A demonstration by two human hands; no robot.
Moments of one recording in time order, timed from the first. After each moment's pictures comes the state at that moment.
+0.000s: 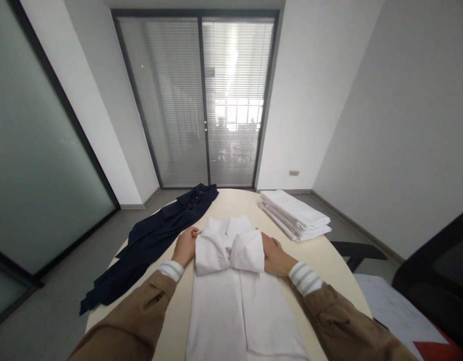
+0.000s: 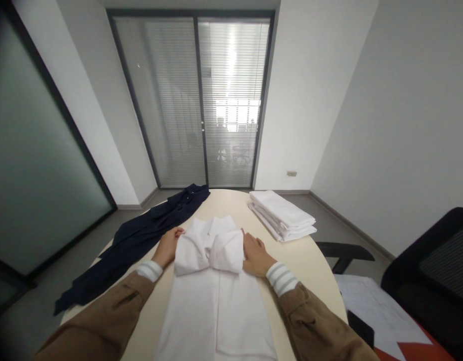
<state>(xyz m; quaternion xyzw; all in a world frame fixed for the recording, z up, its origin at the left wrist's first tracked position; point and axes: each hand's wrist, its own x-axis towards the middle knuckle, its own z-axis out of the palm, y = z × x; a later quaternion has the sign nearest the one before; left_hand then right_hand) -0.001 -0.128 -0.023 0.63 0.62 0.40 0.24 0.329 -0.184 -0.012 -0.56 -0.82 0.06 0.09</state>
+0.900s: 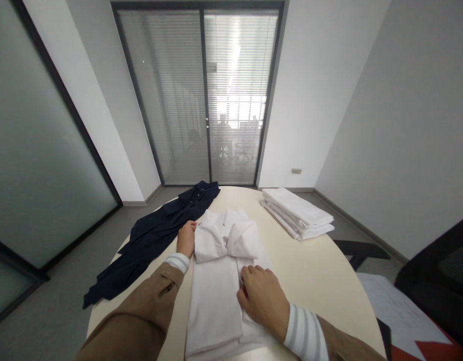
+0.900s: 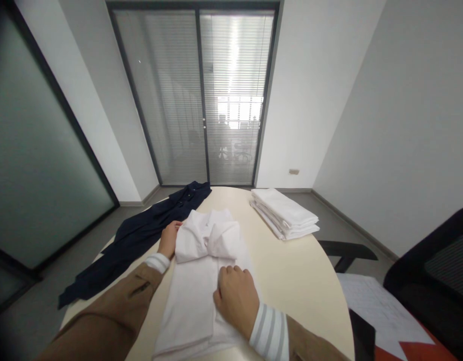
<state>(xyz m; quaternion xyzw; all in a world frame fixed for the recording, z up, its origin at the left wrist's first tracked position) -0.001 -0.119 -0.021 0.60 0.65 0.41 0.22 0.234 -0.284 0.024 -0.59 -0.81 0.04 0.04</state>
